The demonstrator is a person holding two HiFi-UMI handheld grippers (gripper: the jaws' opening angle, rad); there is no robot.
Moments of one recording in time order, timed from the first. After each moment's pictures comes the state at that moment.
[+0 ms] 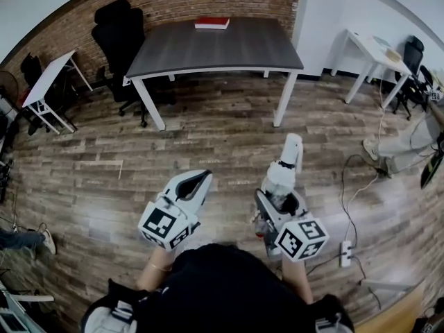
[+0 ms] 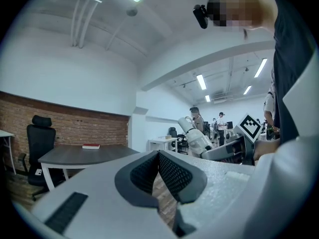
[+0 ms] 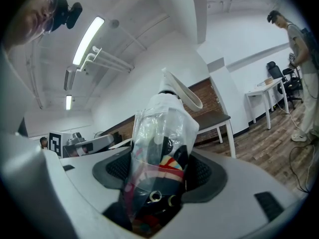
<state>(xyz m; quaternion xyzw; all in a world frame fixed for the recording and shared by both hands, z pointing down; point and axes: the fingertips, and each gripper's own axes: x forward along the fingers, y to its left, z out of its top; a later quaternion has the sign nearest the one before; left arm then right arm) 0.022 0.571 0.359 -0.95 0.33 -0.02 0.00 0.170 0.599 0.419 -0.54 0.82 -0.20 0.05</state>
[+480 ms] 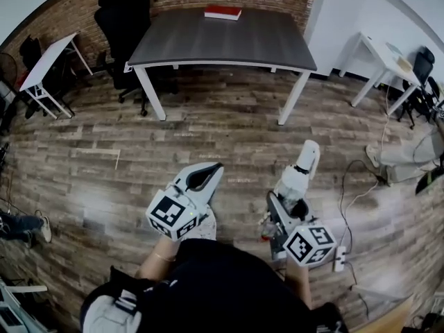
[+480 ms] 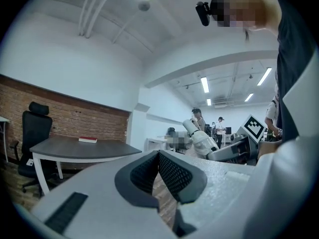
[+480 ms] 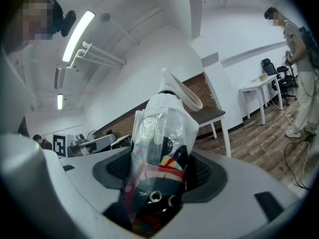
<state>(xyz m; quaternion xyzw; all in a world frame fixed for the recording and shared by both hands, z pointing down) 0.022 0.495 0.390 -0.95 0.31 -0.01 -0.03 0.178 0.547 0.444 -0.56 0.79 -0.23 0.04</state>
